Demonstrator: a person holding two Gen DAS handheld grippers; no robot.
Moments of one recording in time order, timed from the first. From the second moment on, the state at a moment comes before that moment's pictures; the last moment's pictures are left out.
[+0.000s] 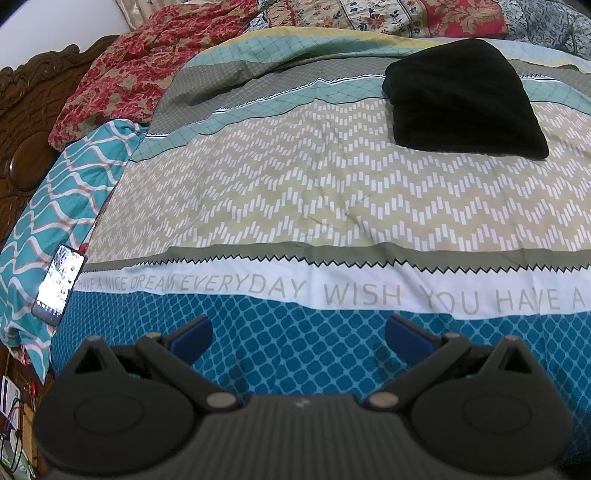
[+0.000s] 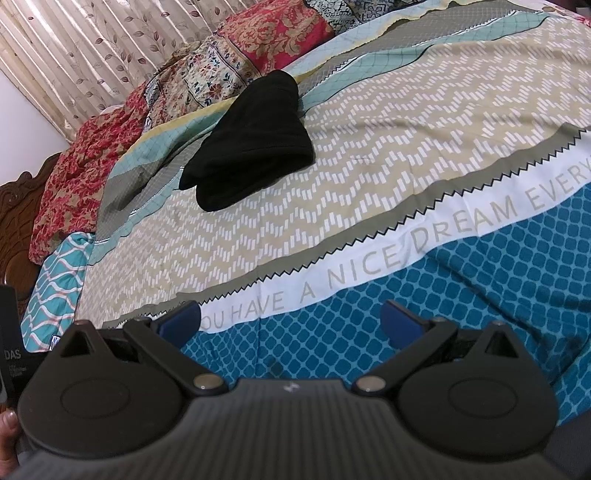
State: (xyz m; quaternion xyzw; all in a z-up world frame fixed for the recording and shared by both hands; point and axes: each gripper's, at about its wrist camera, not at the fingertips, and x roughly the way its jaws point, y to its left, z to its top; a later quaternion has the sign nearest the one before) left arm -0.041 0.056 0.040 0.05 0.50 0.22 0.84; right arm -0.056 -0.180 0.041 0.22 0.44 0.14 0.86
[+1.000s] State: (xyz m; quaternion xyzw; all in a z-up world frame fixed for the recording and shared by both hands) left arm -0.041 0.054 0.039 0.06 0.50 0.22 0.84; right arm -0.058 -0.181 0.042 0.23 0.43 0.13 0.86
